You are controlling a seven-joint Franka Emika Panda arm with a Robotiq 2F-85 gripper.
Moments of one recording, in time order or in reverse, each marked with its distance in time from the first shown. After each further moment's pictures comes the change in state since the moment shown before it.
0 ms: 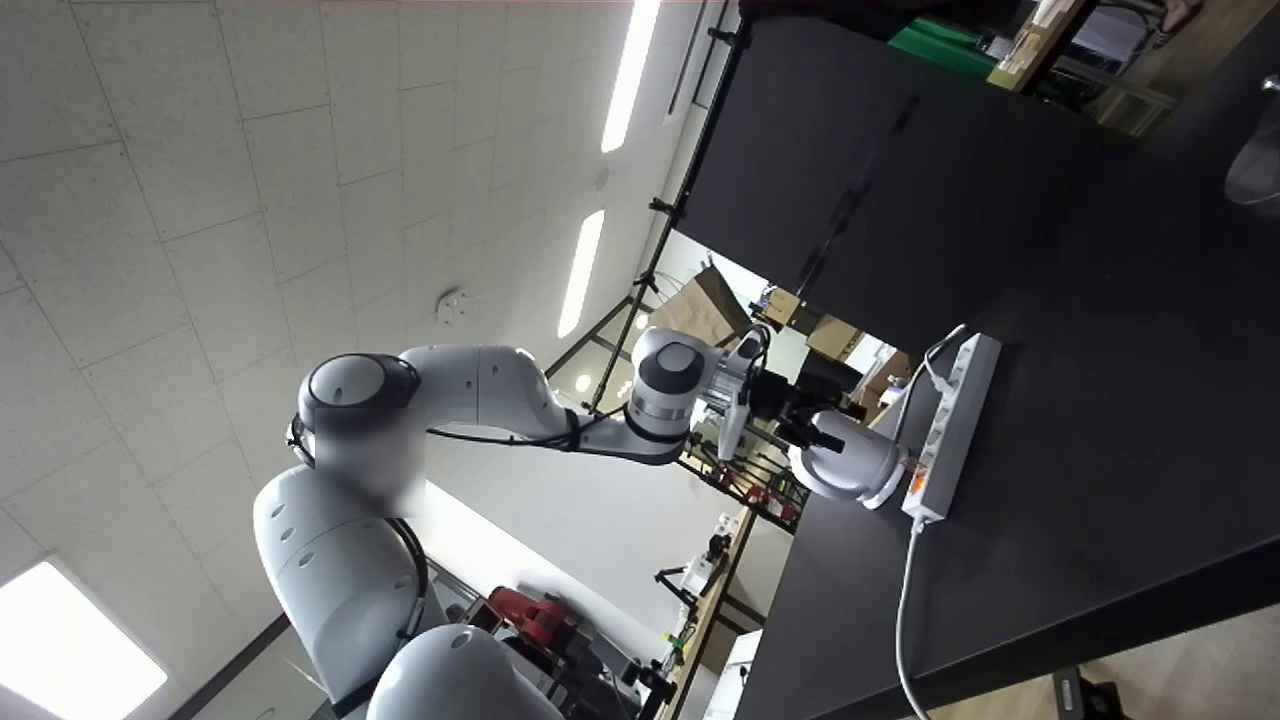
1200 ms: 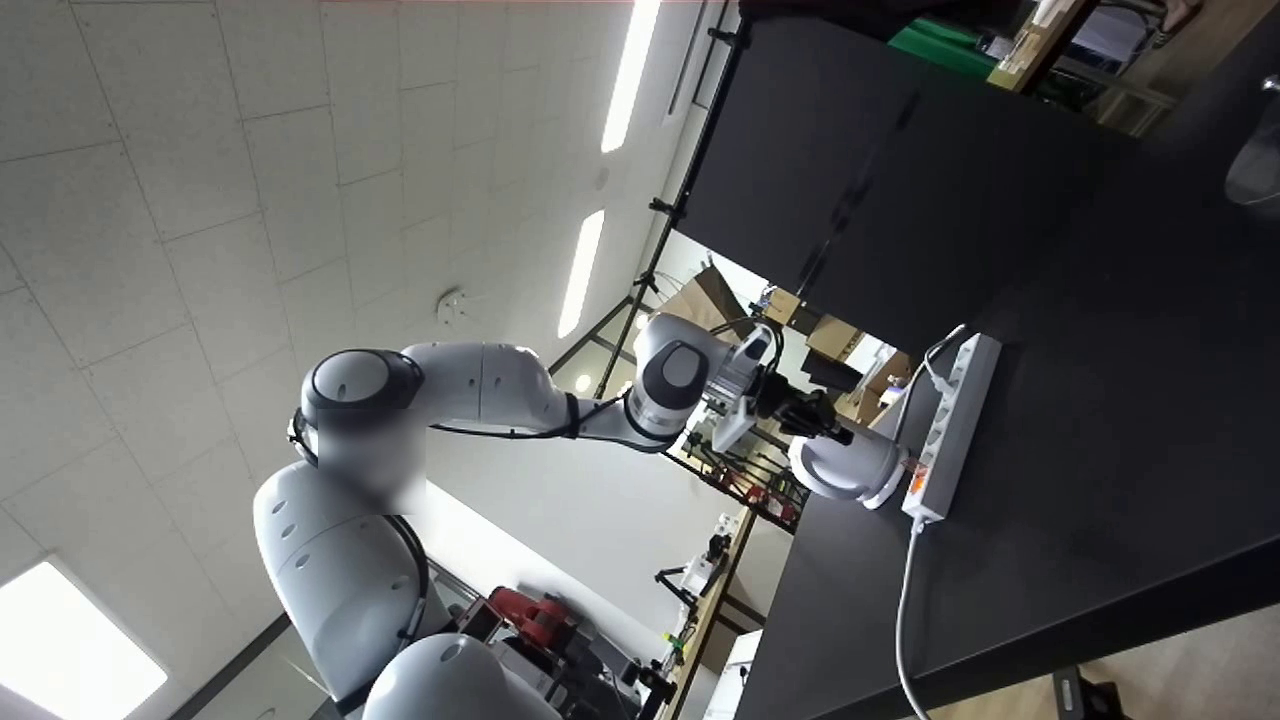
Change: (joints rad) arm -0.086 0.006 0.094 -0.002 0.332 0.086 -0.166
